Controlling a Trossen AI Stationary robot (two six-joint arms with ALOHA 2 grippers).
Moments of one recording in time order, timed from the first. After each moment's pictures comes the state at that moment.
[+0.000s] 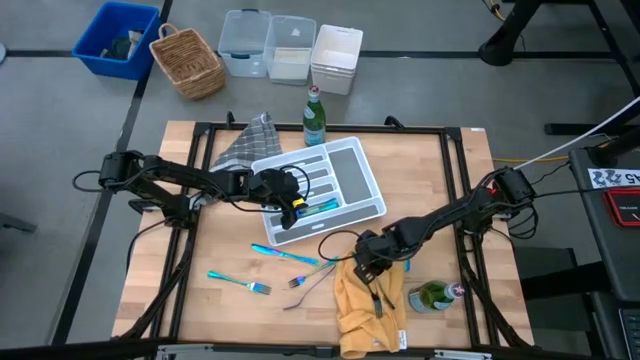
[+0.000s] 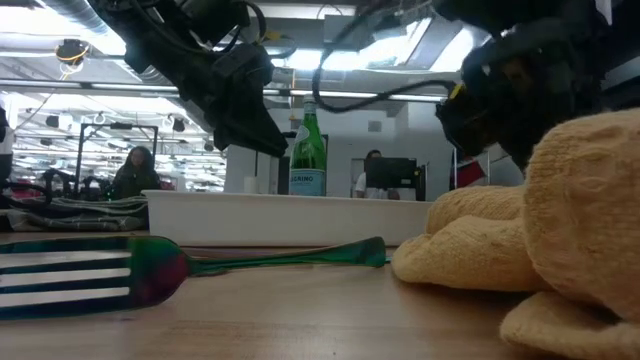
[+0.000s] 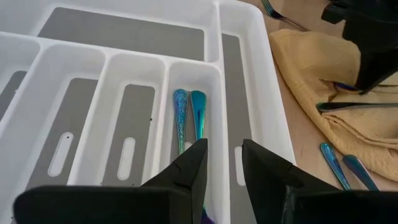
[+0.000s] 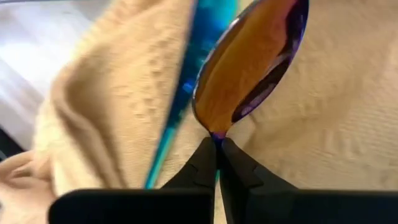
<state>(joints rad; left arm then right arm) 0.09 1.41 0.72 0.04 -0.06 -0.29 0.36 1.69 0.97 -0.47 -0.20 1.23</state>
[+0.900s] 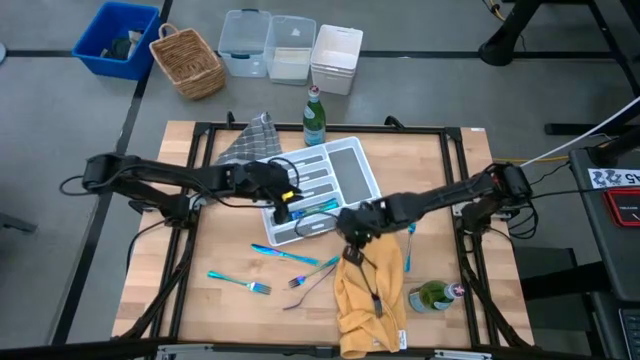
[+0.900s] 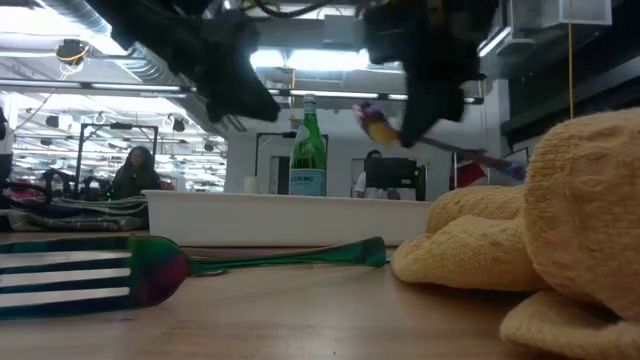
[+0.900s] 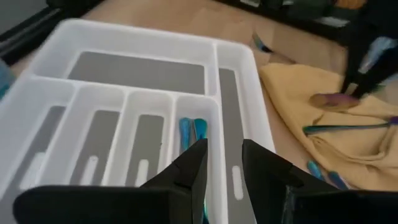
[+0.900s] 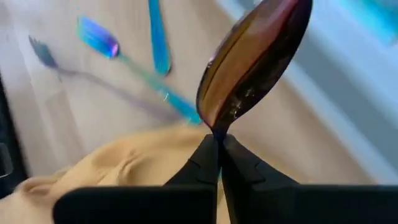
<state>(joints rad) 0.09 1.24 0.72 -0.03 -0.09 -0.26 0.19 1.69 1.26 -0.65 0.00 0.57</state>
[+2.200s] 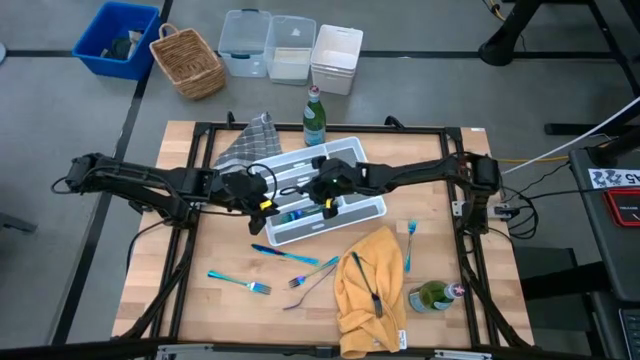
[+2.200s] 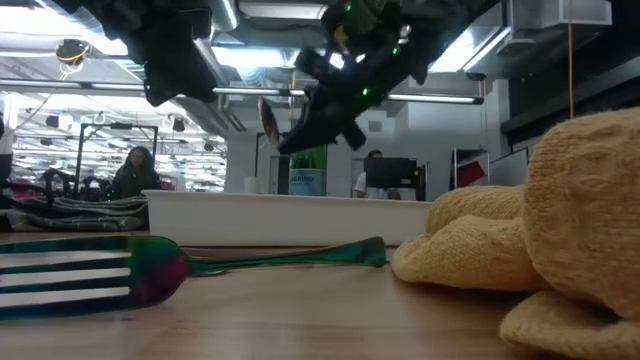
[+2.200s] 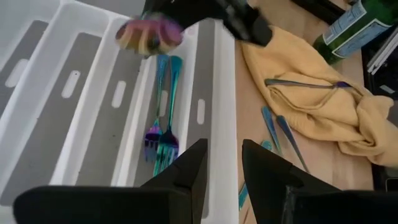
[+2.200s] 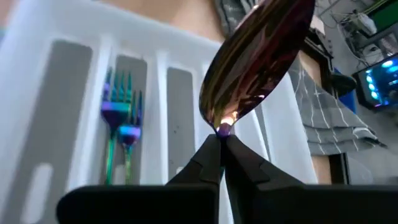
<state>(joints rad) -0.05 1.00 0.72 -0.39 -0.11 -0.51 -0.13 1.89 1.27 0.00 0.02 -0.63</state>
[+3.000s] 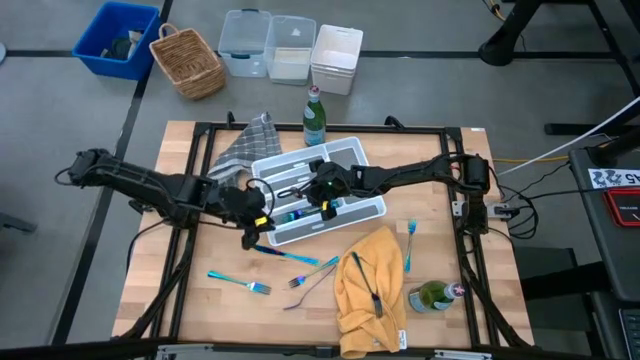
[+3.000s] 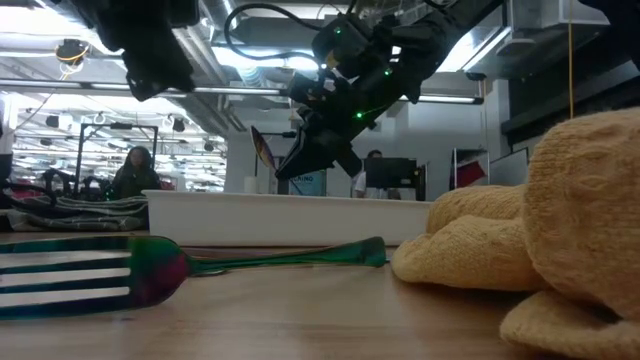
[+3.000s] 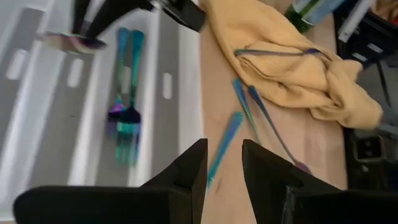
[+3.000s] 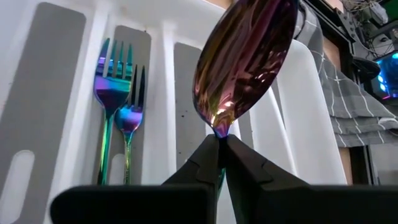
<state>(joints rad) -0.20 1.00 0.72 -0.42 -0.10 -0.56 -0.14 1.96 1.27 0.02 0.04 -0.64</state>
